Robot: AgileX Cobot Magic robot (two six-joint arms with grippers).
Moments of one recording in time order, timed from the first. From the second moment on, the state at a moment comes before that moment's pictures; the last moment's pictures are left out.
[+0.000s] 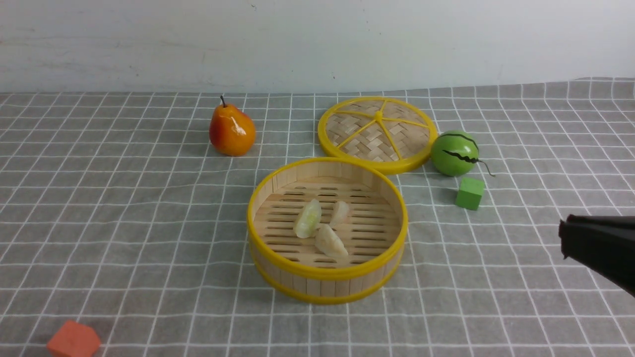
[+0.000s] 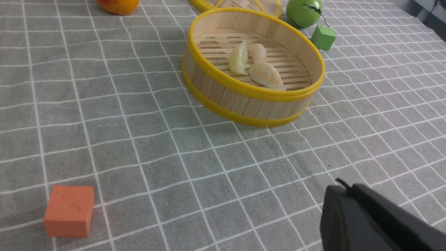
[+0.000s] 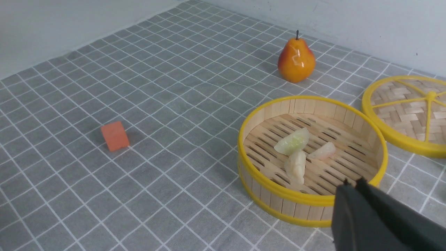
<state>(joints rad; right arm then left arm) 0.73 0.63 -0.74 0.06 0.47 0.04 -0.51 0.13 -0.47 -0.05 0.77 -0.23</state>
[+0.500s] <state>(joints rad) 0.44 0.30 -0.28 0.09 0.16 0.04 -0.51 0.13 -0.47 -0.05 0.77 -0.23</state>
